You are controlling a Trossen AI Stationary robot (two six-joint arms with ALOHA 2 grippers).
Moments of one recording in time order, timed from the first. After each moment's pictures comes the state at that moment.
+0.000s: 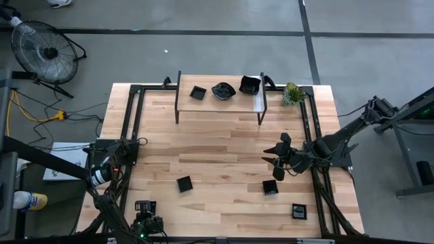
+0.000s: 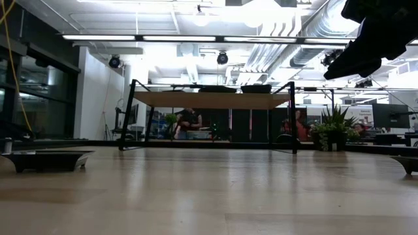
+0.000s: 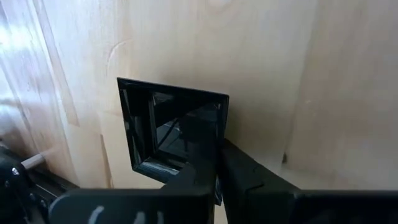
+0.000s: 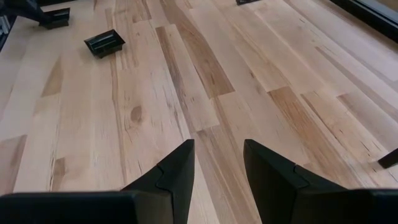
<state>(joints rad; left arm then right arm) -1.15 2.19 1.60 -1.35 -0.12 -1.21 0.53 0.94 0.49 -0.26 0.63 0.61</state>
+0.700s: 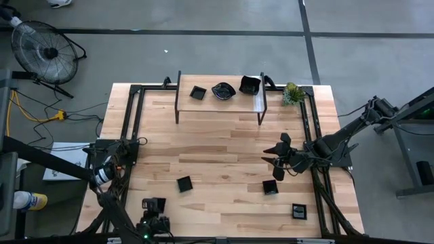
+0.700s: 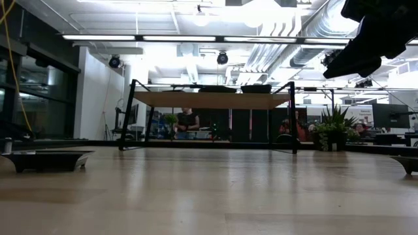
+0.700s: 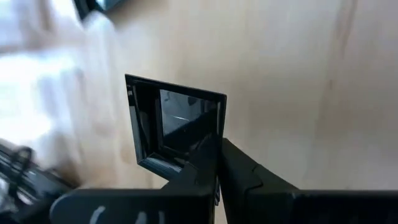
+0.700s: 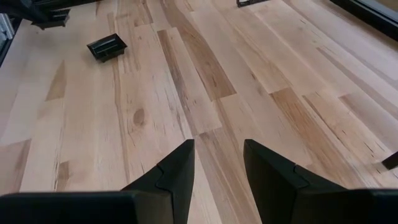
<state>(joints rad) -1.09 2.19 1.72 -1.47 -0.29 -1.15 0.53 0.94 0.49 -0.25 0.63 0.61</state>
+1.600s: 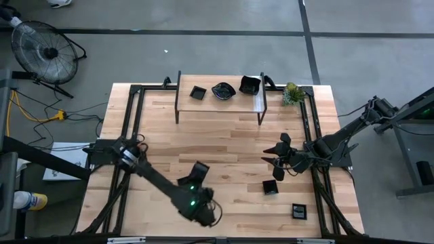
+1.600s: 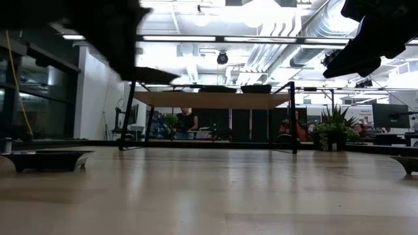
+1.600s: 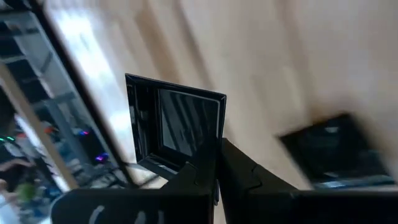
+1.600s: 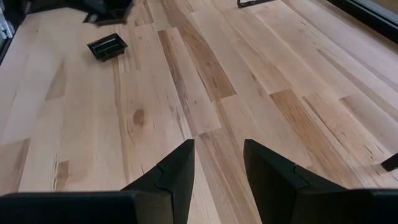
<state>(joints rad) -0.62 2.19 1.91 -1.57 -0.66 -0.31 0.53 0.94 0.49 -0.25 0.63 0.60</state>
